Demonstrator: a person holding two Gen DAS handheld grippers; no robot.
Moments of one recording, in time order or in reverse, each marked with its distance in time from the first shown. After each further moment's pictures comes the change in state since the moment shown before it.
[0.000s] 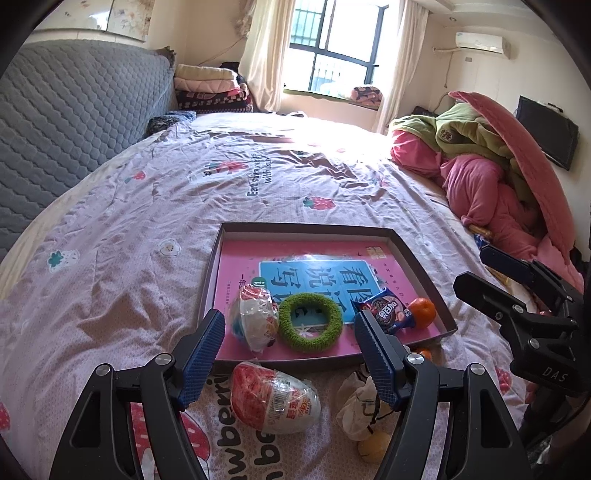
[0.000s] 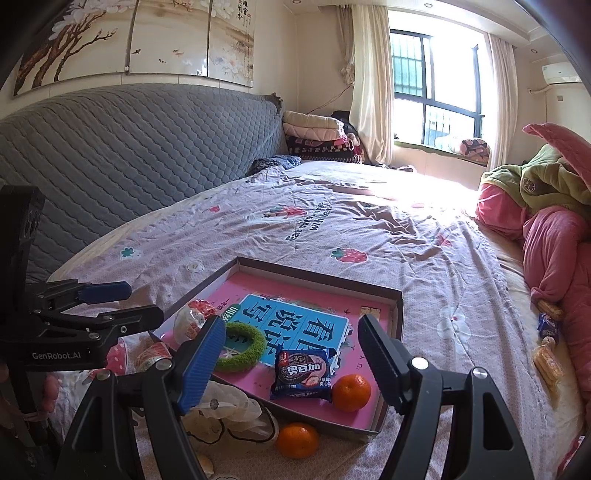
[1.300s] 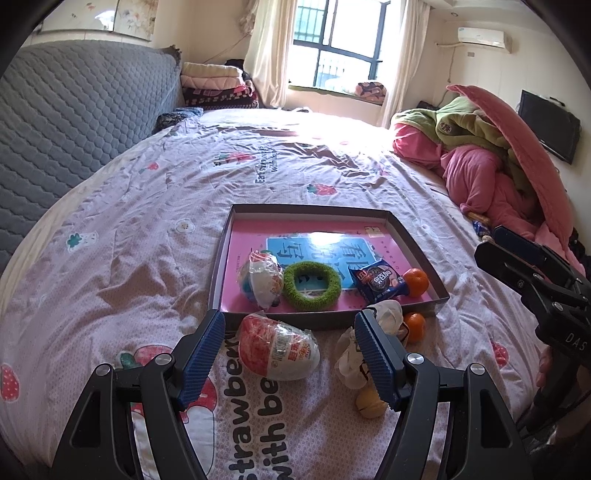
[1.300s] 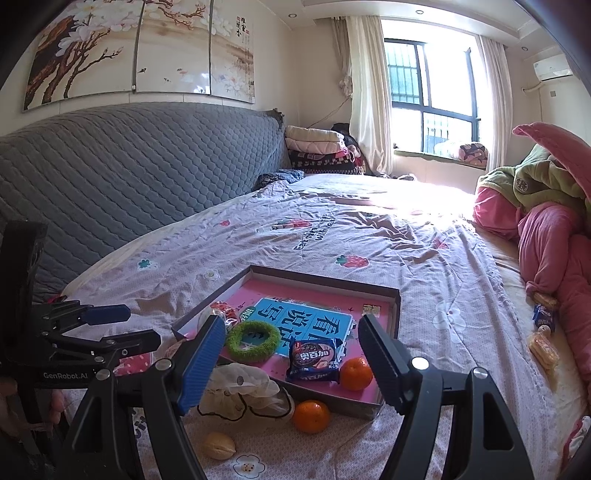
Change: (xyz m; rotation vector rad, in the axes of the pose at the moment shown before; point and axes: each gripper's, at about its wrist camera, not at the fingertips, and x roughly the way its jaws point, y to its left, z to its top) left arm -0.036 -0.002 -0.032 0.006 0.020 0.027; right arm -0.043 0.003 -0.013 0.030 -0.056 0.021
